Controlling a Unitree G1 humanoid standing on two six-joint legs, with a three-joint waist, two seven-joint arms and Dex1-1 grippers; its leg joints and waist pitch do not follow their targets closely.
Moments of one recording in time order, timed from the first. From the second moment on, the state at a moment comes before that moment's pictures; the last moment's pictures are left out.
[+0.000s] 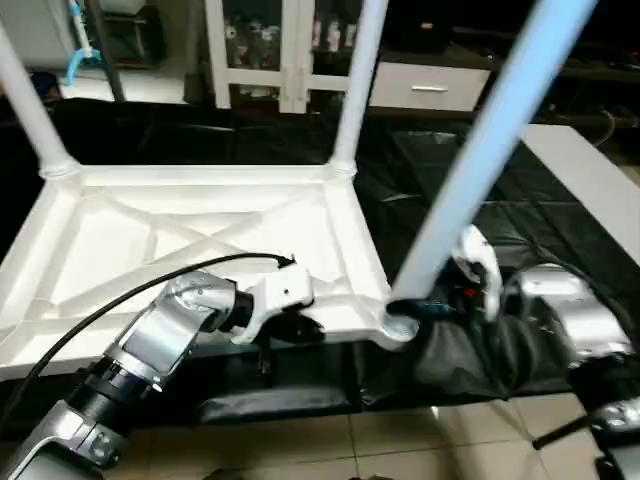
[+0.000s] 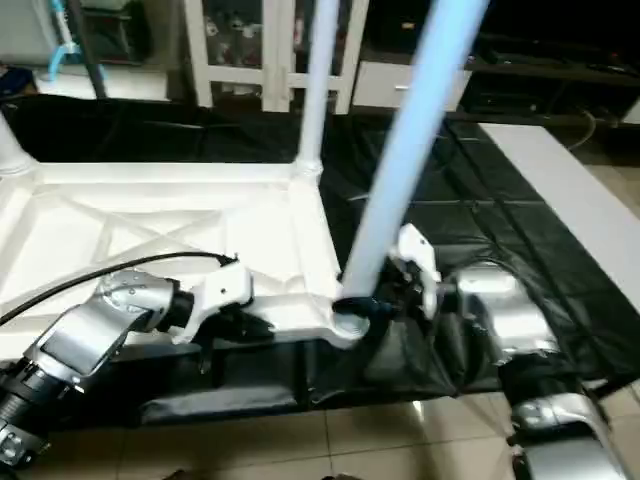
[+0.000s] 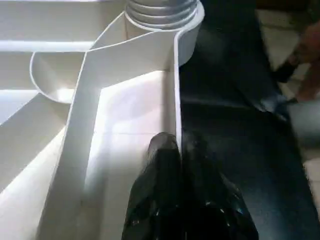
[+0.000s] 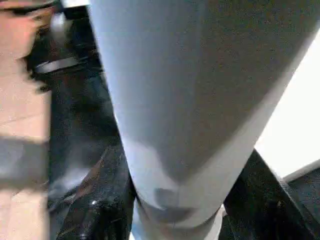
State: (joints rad) left arm -0.48 0.47 -0.40 0.18 -0.04 0.42 -1.11; right arm -0.55 -0.44 0.15 0.64 0.28 0.01 1.25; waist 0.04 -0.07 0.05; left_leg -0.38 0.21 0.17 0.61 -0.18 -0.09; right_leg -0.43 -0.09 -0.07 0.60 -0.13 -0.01
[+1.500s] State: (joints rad) left arm -0.54 0.41 -0.45 0.26 0.05 0.36 -1.01; right arm -0.39 -0.44 0.09 0.36 0.35 0.11 0.98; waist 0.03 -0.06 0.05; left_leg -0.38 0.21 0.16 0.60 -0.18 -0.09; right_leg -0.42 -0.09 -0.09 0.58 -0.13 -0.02
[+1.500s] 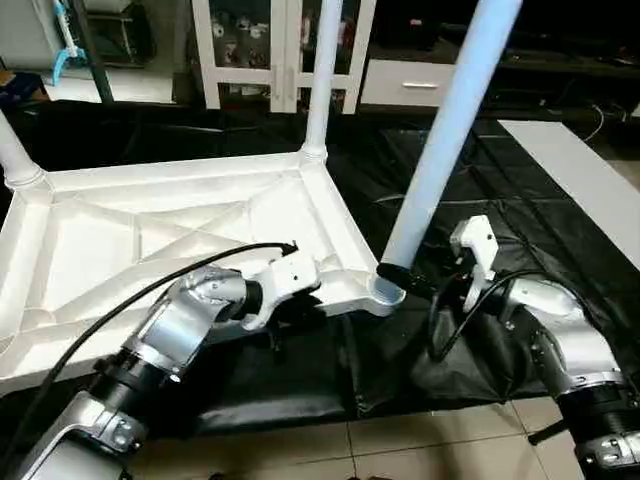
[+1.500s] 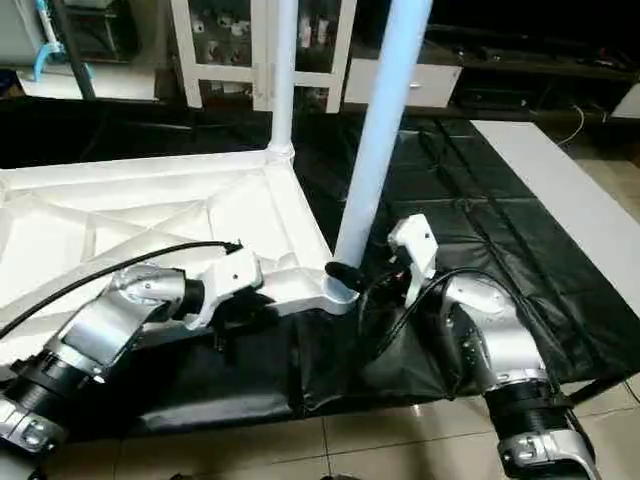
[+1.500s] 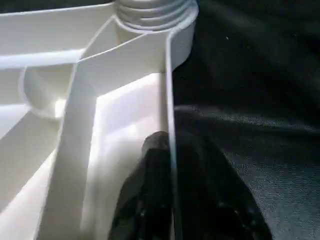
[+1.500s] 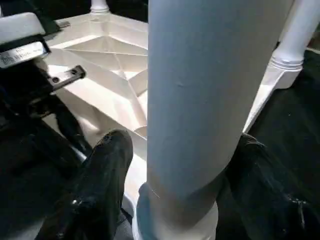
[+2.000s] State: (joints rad) left arm -0.58 0.42 -0.47 0.33 0.05 0.36 -1.07; right arm -0.42 -0.57 0.11 0.33 0.34 0.15 1.17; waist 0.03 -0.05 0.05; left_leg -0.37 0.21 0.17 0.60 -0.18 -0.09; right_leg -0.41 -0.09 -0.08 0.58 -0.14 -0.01
